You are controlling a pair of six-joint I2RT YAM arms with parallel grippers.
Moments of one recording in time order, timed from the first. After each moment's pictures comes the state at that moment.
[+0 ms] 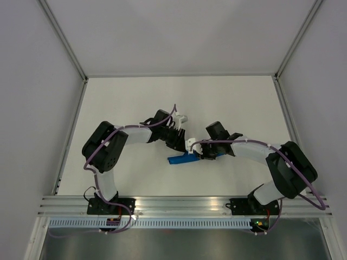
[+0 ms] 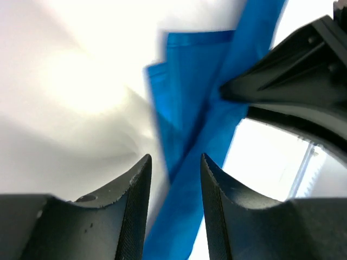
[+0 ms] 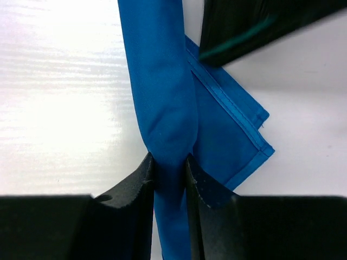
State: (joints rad) left arm -0.61 1.90 1.03 -0.04 0.72 -0.20; right arm 0.60 1.49 0.69 -0.25 -0.45 -0.95
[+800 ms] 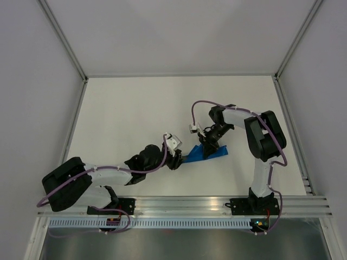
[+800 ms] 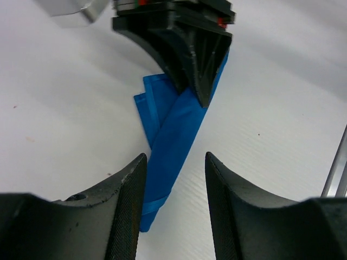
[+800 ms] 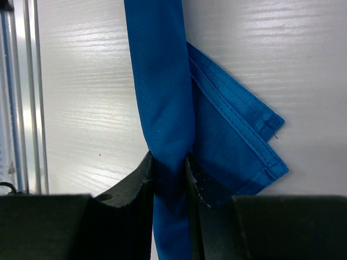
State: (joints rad) left arm -0.94 1.31 0.38 0.66 0.05 -0.12; right arm 0.36 1.99 1.24 -1.00 -0.82 -1.16
